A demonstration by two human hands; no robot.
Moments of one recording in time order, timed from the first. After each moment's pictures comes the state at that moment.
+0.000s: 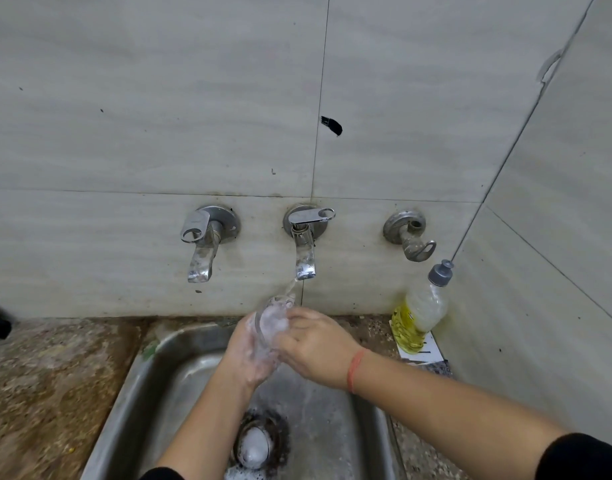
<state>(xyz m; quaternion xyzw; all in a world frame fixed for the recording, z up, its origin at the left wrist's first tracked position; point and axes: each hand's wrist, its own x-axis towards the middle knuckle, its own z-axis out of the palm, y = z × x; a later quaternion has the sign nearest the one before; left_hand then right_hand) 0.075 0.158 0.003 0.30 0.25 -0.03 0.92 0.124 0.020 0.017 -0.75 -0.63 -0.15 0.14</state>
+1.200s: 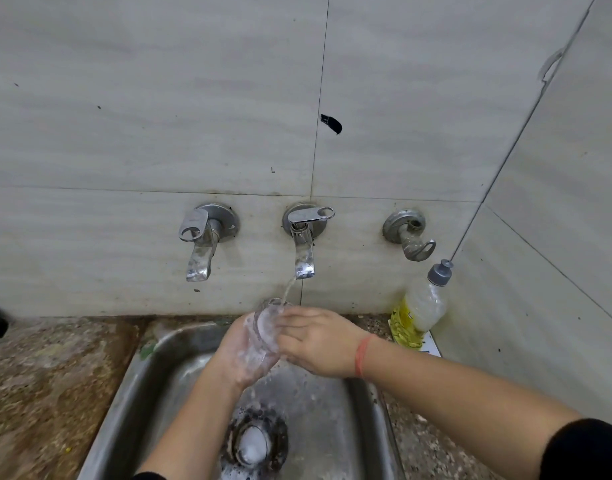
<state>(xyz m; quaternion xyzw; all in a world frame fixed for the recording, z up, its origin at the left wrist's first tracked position) 0.067 0.163 0.018 0.21 0.20 -0.12 0.95 0.139 0.011 0.022 -0.71 -0.68 -0.17 0.07</state>
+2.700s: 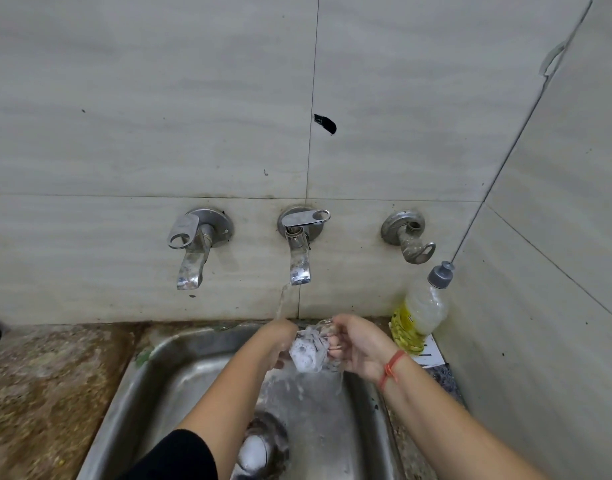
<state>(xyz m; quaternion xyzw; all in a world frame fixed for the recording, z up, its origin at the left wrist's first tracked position) 0.123 0.138 -0.009 0.70 0.38 -0.20 0.57 0.139 -0.004 0.032 -0.66 0.16 0.38 0.63</state>
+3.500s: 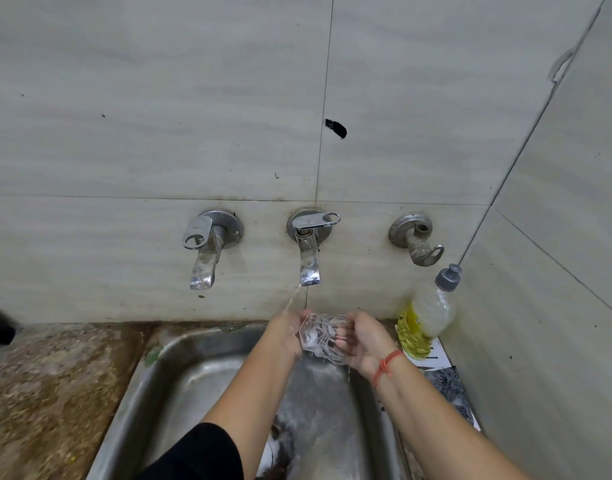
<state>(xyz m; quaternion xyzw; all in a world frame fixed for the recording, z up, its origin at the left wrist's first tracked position) 0.154 0.140 -0.033 0.42 0.42 -0.10 0.79 0.146 0.007 0.026 -0.62 0.23 0.32 0.68</state>
